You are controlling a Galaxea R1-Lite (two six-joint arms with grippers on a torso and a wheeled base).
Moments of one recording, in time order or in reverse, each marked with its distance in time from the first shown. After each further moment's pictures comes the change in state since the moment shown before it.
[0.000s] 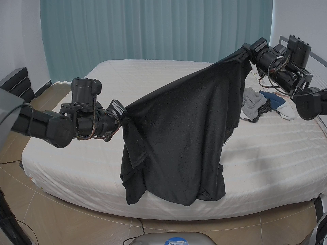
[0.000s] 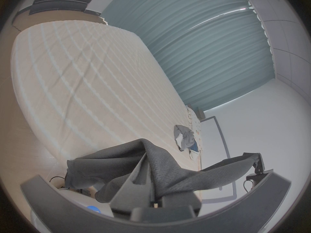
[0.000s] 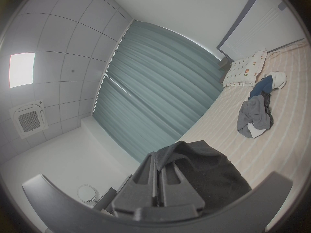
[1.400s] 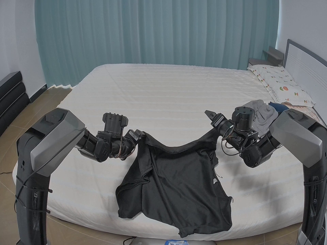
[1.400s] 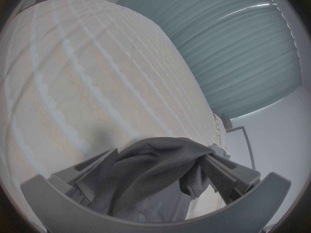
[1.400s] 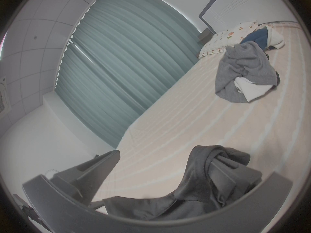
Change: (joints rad) left arm 0.020 0.473 -0.223 -0.083 0.084 -0.024; right arm 0.051 0.532 0.111 -0.240 -0.067 -0.051
